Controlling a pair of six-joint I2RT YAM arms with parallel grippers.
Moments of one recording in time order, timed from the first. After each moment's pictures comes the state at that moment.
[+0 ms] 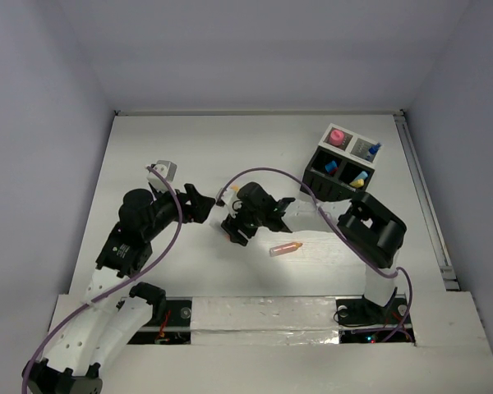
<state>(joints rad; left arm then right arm) -0.36 0.63 0.66 -0.30 0.22 -0.38 0.92 1.89 1.12 -0.06 -0.24 -0.11</state>
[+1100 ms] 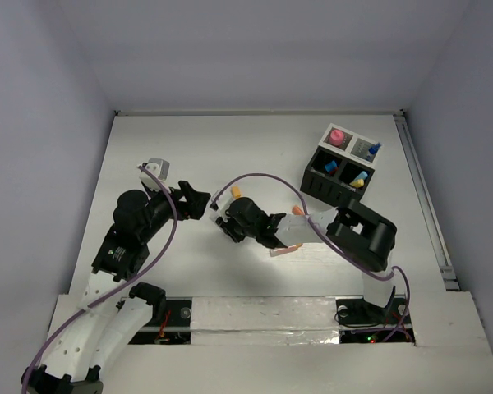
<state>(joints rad) -0.35 0.61 0.69 -0.30 0.15 -0.39 1.03 1.93 1.06 0.22 0.09 0.00</state>
